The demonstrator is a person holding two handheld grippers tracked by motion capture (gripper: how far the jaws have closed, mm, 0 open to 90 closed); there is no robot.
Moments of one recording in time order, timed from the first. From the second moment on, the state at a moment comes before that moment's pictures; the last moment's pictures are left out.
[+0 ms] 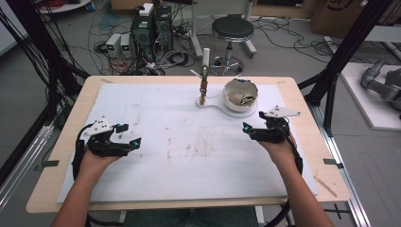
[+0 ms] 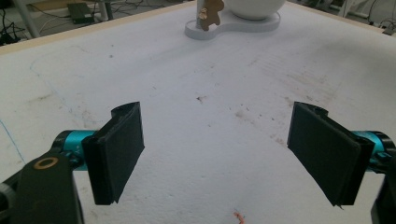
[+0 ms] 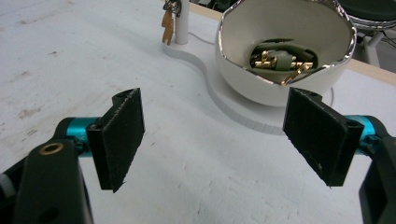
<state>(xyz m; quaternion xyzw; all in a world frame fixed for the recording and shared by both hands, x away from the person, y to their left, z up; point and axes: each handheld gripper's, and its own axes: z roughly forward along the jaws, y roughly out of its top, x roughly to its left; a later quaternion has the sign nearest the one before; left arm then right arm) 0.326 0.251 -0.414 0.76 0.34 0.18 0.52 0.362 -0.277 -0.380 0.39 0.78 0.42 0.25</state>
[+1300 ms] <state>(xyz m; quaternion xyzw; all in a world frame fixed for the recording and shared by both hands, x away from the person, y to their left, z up) 0.332 0.248 -0.420 0.75 0.35 0.17 0.53 0.338 -0.289 -0.422 0.37 0.78 0.44 0.23</state>
